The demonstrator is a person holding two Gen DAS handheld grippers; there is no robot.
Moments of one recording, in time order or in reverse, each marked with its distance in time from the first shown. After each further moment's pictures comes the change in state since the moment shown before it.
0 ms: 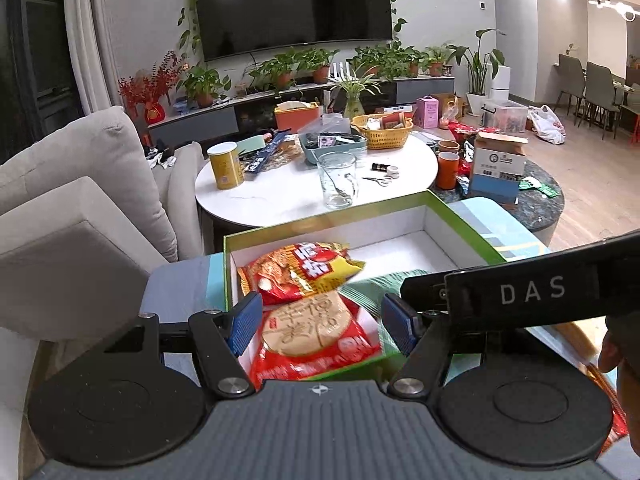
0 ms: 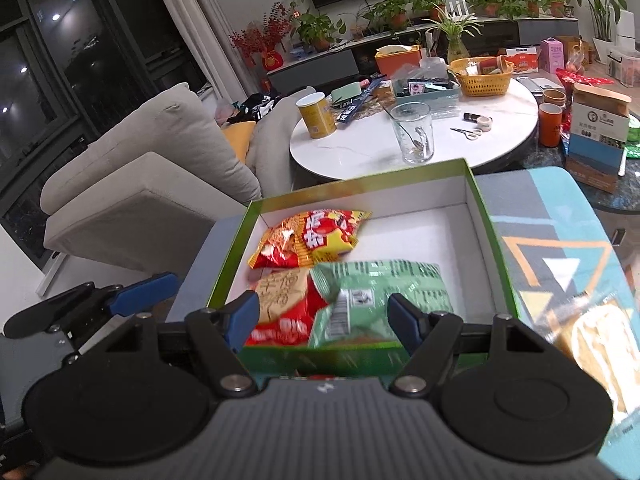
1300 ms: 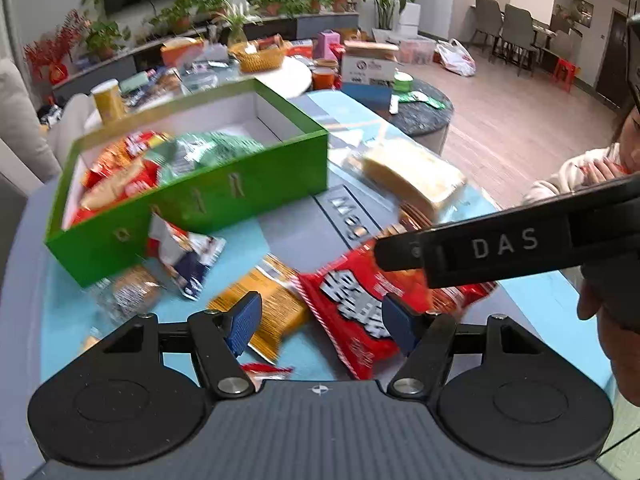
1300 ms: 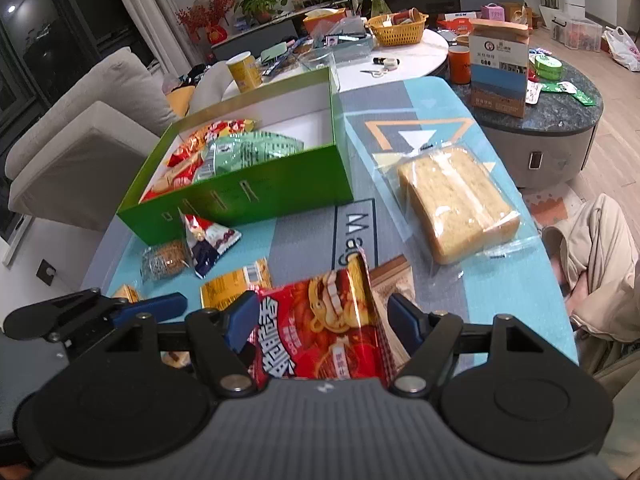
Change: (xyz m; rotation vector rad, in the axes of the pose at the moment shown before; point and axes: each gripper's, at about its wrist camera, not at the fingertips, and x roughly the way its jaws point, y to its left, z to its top) left arm -0.029 -0.116 -0.089 0.089 0.193 -0.274; right arm -0.064 -0.075 -0.104 0.053 0.081 -0.141
